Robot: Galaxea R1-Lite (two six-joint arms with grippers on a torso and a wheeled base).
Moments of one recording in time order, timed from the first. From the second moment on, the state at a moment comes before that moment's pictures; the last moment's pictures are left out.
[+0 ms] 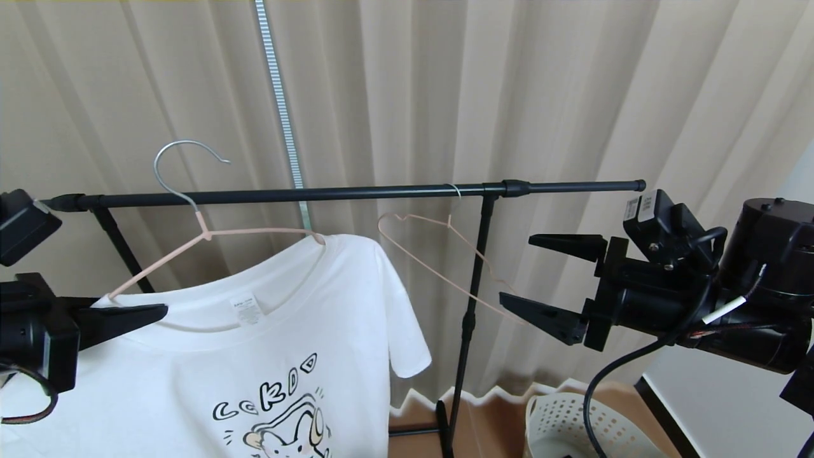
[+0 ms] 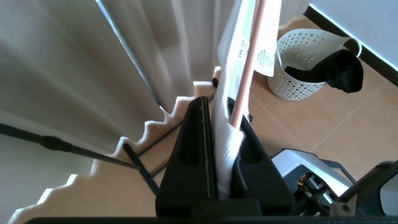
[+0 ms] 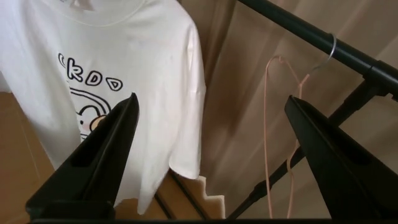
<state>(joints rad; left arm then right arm) 0.15 1.20 -0.79 0.19 -0.59 0.45 0.43 1.59 -0.59 -0.84 0.50 -0.22</state>
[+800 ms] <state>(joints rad) -0.11 1.61 -1.12 0.18 -0.31 0.15 0.43 1.59 -0.61 -0.85 0.49 -0.22</state>
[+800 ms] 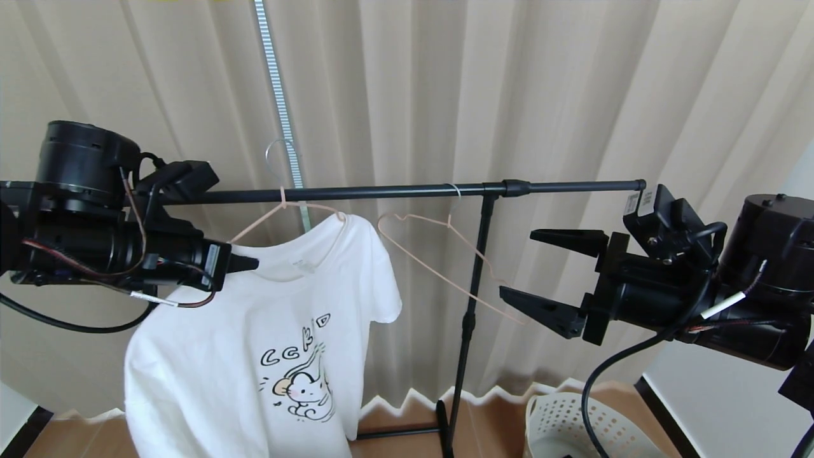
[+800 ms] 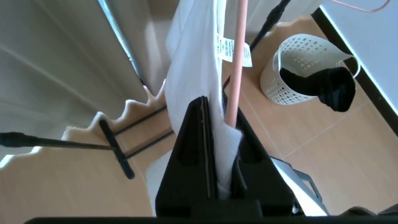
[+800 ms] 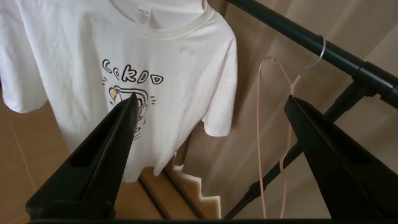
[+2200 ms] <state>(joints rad) -0.16 2.02 -1.45 0.18 -0.23 0.04 0.41 1.64 -0.67 -0.85 0.49 -0.22</state>
